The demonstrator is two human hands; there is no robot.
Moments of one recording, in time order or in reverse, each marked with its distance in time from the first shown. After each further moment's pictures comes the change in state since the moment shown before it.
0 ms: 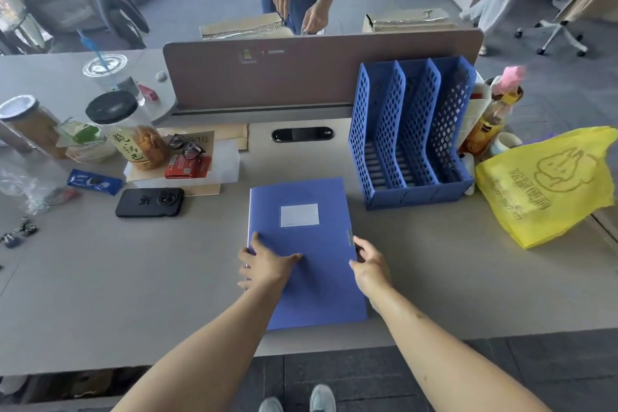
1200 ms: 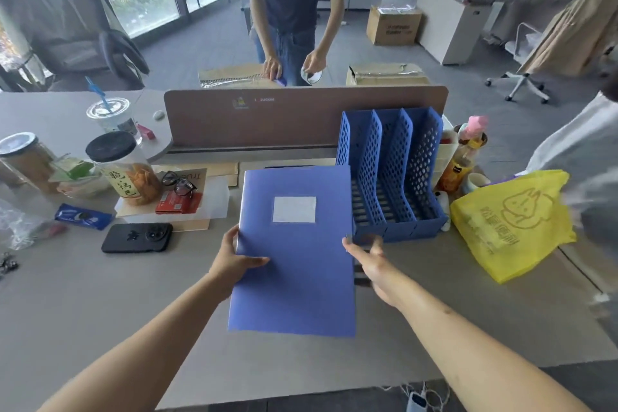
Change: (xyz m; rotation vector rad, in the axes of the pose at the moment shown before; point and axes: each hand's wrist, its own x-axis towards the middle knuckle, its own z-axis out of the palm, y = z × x) left_hand 0.024 0.029 -0.082 -0.573 -0.361 0.367; right_hand -0.008 -0.080 -0.064 0.151 -0.202 -0.050
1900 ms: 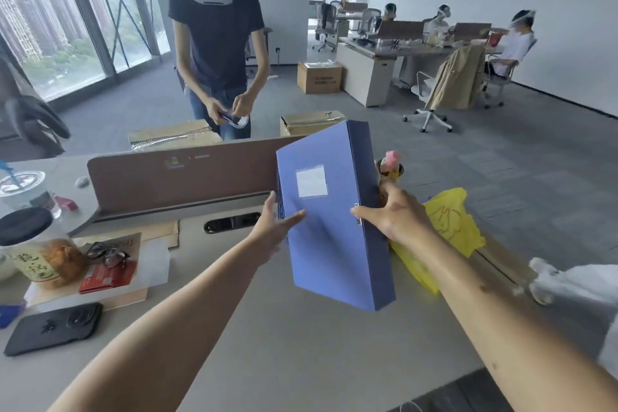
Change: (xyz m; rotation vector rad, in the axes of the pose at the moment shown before) left_hand -0.010 0.159 0.164 0.040 -0.366 0.165; right_hand -0.088 -0.136 -0.118 -0.609 0.602 -0.384
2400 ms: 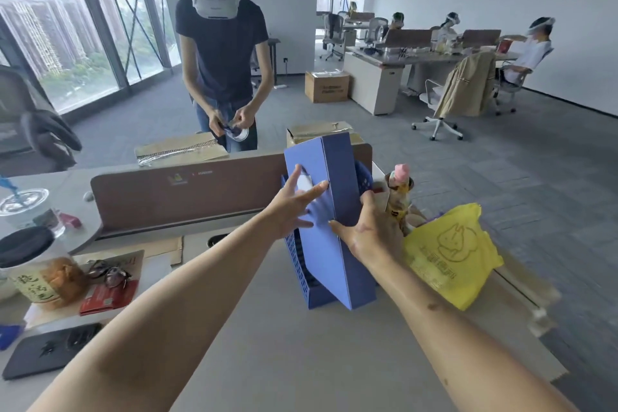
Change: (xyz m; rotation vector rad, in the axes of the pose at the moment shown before) left_hand 0.045 0.070 0.020 -0.064 -0.169 0.049; right_hand 0.021 -0.026 0.052 -0.121 0.189 -0.101
